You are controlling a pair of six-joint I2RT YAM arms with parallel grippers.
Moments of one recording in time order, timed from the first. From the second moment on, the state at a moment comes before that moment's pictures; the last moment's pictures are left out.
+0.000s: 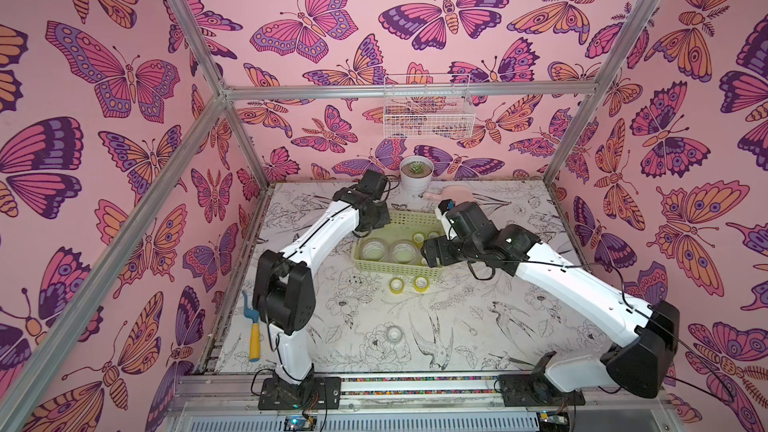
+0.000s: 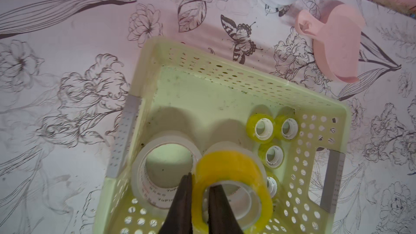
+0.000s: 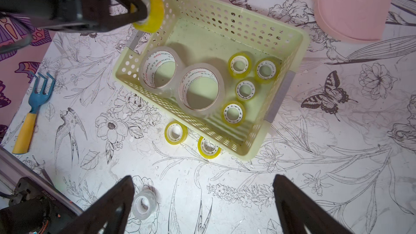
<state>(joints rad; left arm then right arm) -0.47 1.93 1.72 -0.85 -0.07 -0.60 0.81 1.40 1.33 -0.79 0.06 0.39</state>
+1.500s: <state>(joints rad) -0.52 2.47 2.16 -0.90 0.01 -0.59 0.67 1.32 1.24 -0.81 0.03 0.39</state>
